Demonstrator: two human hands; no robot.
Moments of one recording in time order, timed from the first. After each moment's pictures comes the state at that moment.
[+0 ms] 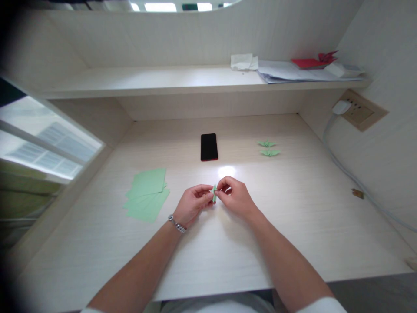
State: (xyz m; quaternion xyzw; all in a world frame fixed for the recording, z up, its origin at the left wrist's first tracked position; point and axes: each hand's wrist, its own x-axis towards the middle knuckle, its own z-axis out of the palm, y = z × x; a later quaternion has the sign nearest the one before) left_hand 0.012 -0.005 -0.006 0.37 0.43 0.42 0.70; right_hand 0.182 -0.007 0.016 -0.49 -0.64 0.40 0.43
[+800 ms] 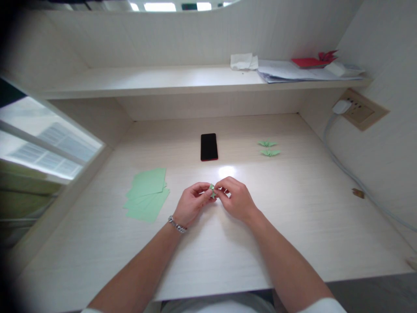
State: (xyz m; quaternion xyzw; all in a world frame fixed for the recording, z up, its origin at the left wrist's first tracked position) left_hand 0.014 -0.006 -0.003 0.41 0.40 0.47 0.67; right_hand 0.182 -0.012 0.019 -0.45 -0.74 0.26 0.43
